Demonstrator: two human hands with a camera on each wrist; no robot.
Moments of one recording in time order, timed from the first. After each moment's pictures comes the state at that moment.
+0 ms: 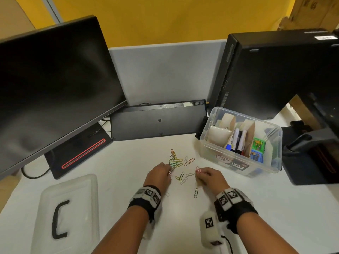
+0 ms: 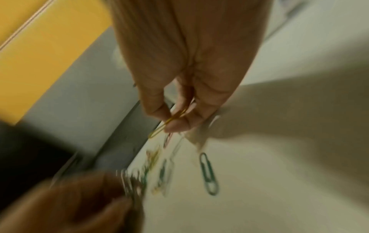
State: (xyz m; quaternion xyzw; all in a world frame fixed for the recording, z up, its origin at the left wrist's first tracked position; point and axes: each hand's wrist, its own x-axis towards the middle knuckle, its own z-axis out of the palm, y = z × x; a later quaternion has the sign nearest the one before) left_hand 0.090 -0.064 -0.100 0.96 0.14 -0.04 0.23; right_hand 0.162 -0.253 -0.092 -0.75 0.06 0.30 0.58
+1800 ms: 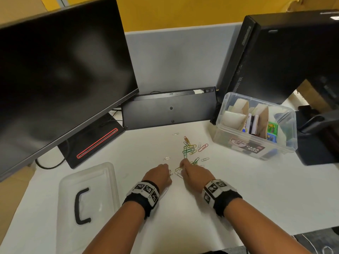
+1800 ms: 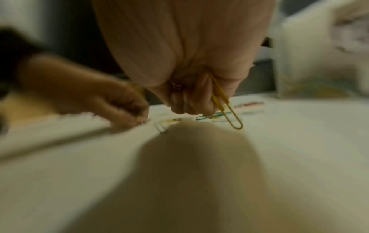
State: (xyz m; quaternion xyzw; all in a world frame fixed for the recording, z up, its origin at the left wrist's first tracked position) left_hand 0.035 -0.022 -0.087 0.95 0.13 -0.21 0.17; right_hand 0.094 -0.175 -0.093 -0.91 -0.28 0.26 0.18
